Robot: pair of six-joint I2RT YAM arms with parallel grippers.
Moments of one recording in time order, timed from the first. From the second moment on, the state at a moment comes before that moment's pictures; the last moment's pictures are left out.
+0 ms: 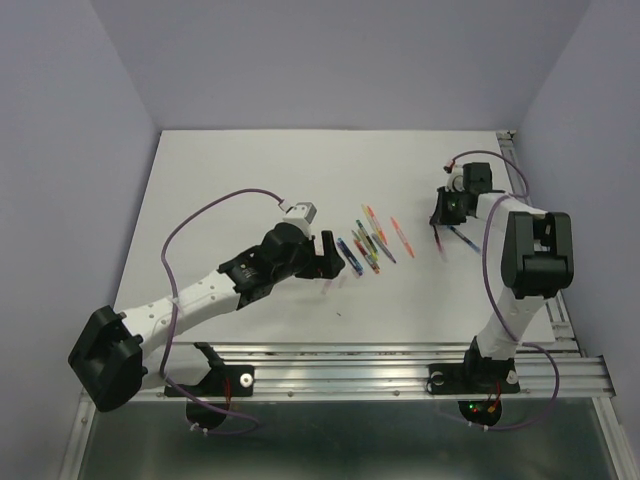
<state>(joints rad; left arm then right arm) -0.83 1.17 0.73 -0.12 -0.06 -0.65 -0.05 1.89 1.19 -0.28 -0.31 -0.02</state>
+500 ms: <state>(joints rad) -0.89 1.24 0.73 0.03 0.09 -0.63 0.35 1.07 0.63 0.06 -0.05 0.72</state>
